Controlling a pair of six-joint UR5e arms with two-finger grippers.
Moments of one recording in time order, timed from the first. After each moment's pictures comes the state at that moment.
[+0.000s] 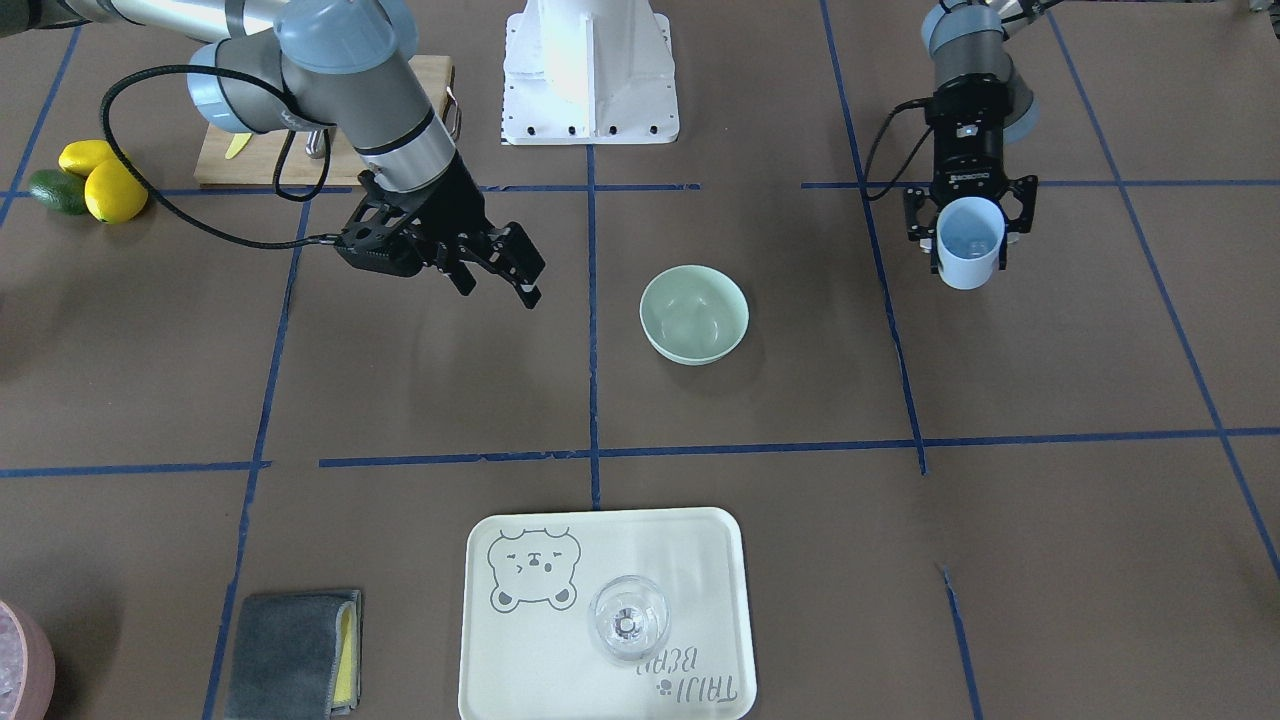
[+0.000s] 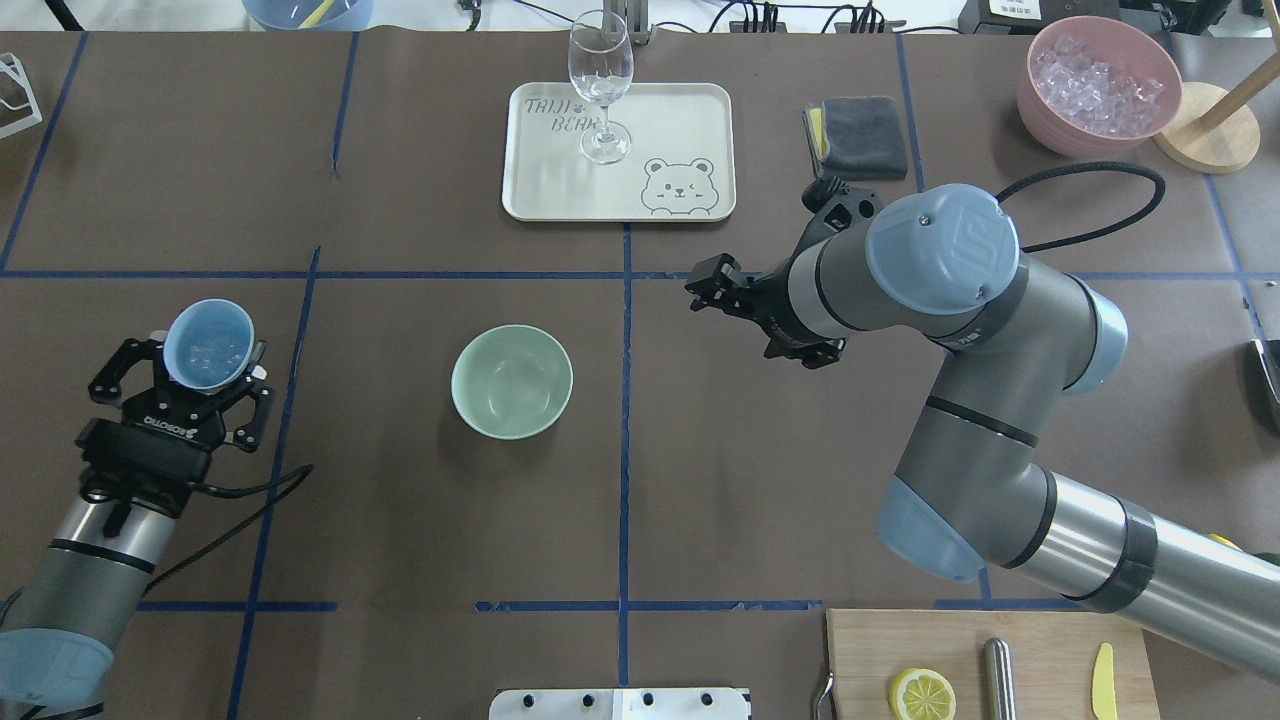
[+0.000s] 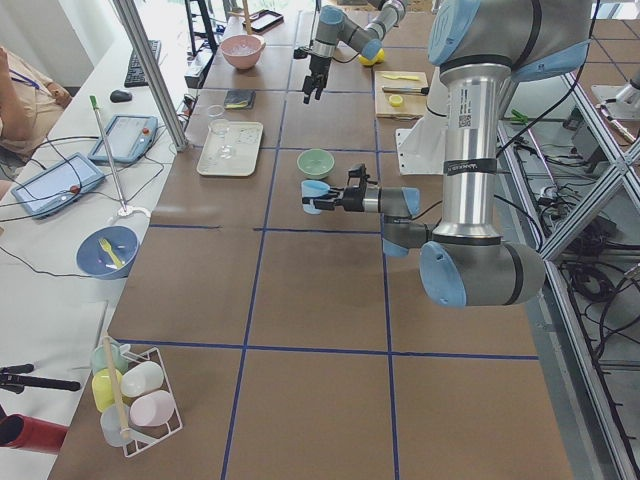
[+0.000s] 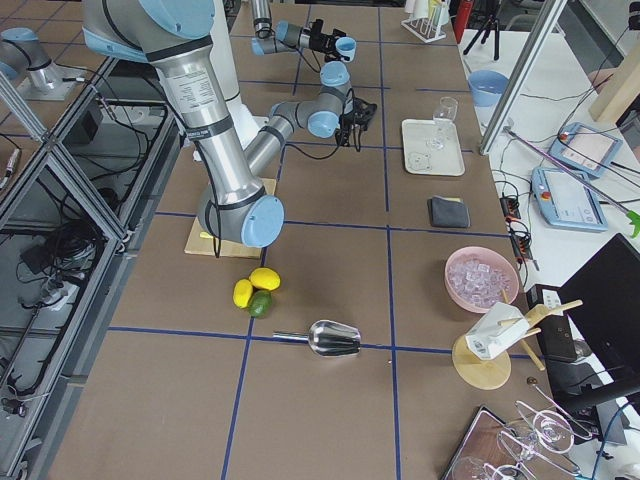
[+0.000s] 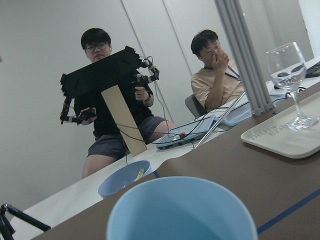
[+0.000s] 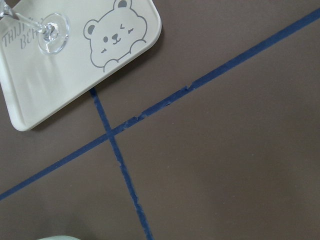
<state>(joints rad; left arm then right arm) -0.17 -1.58 -1.65 -3.13 -0.40 -0.09 0.60 -1.11 1.83 -1.23 1.86 1.72</state>
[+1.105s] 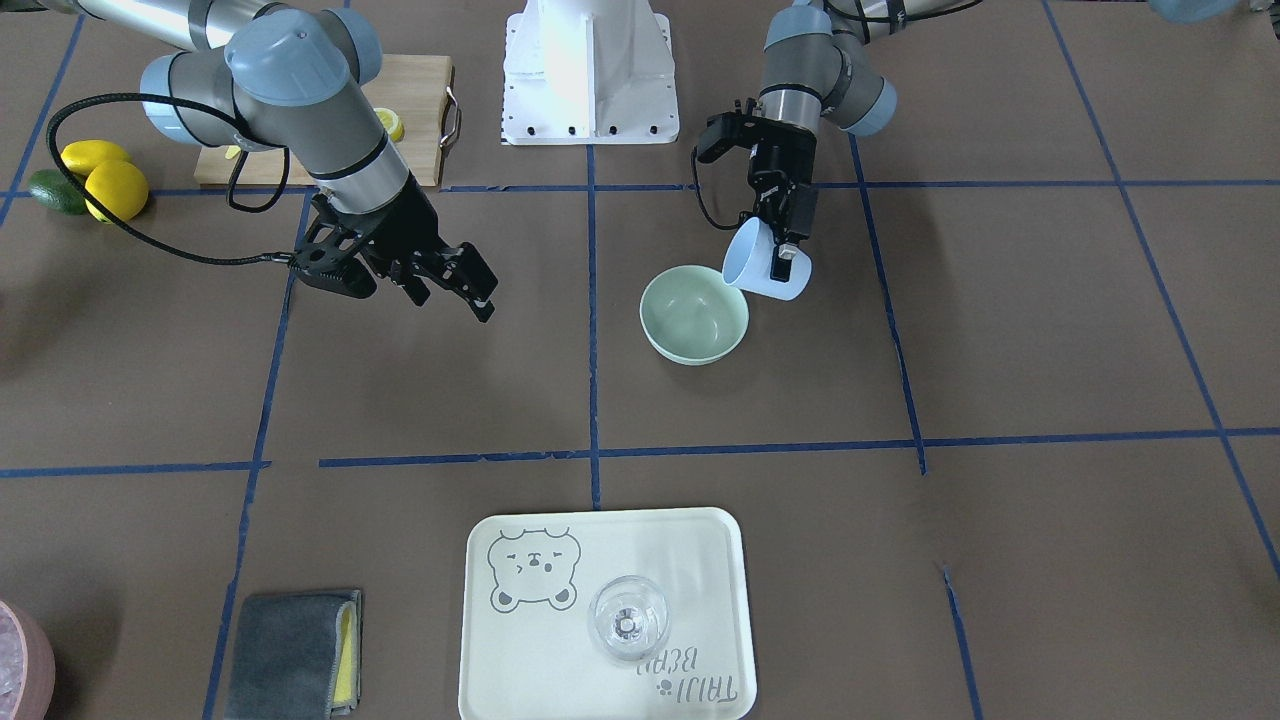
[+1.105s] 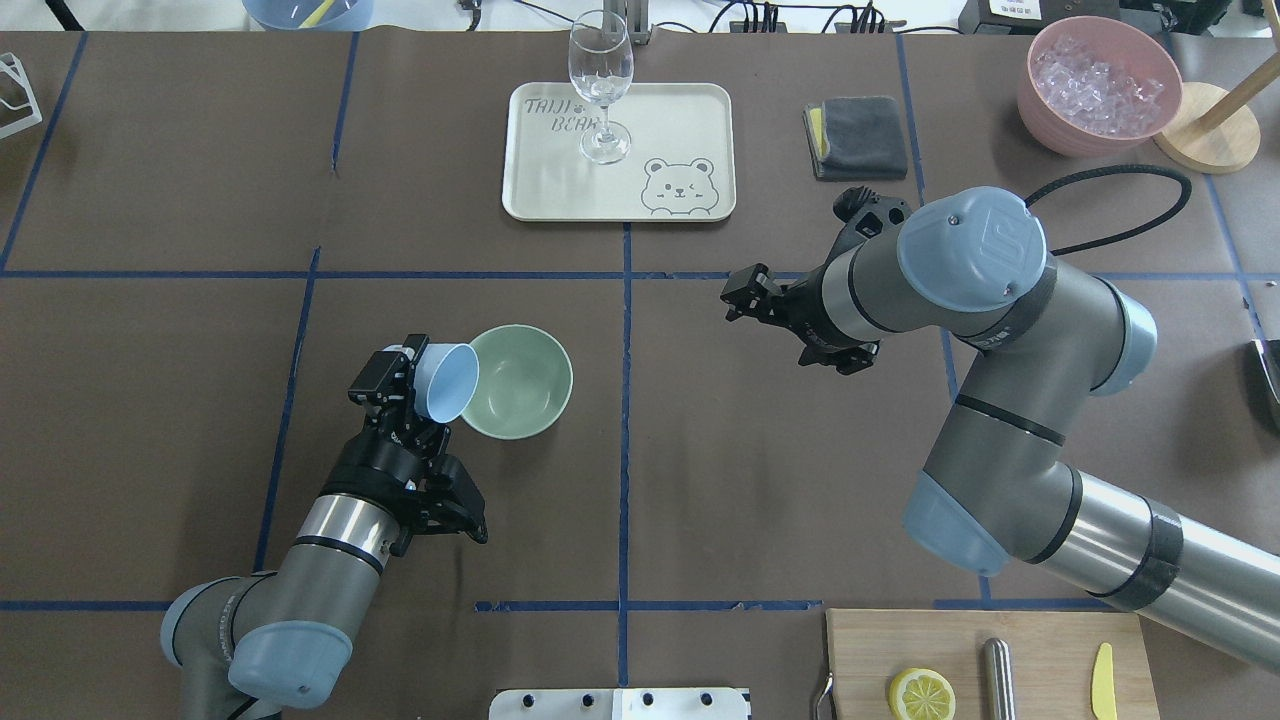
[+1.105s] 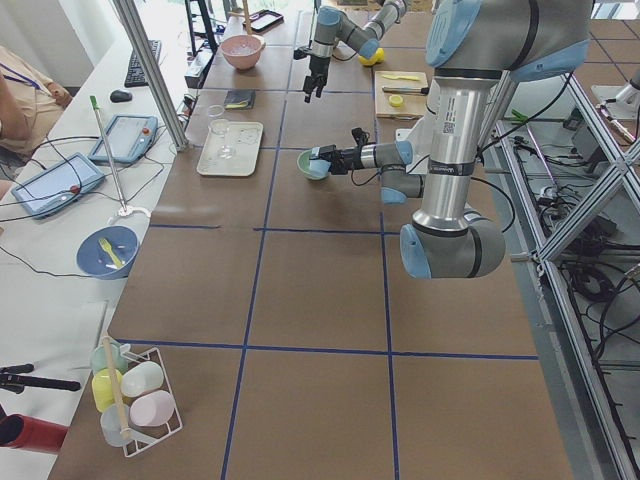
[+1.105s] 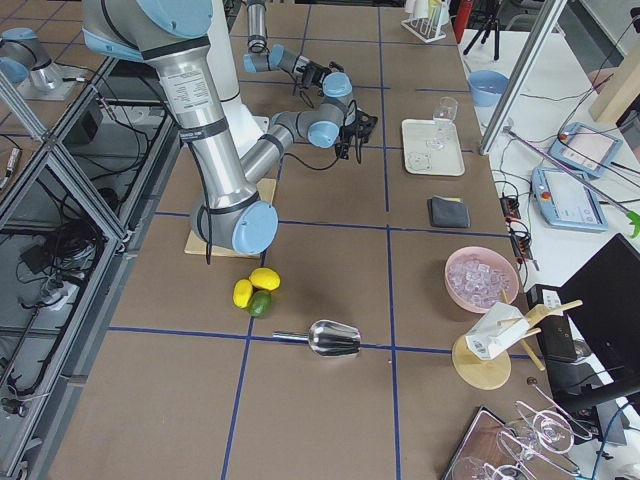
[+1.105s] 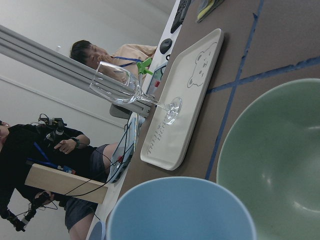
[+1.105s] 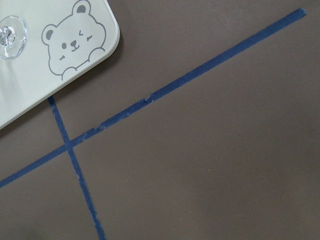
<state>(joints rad) -0.14 -1.84 -1.67 -2.55 -0.50 0.43 0.62 -1.15 1.82 -1.23 1.89 1.70</state>
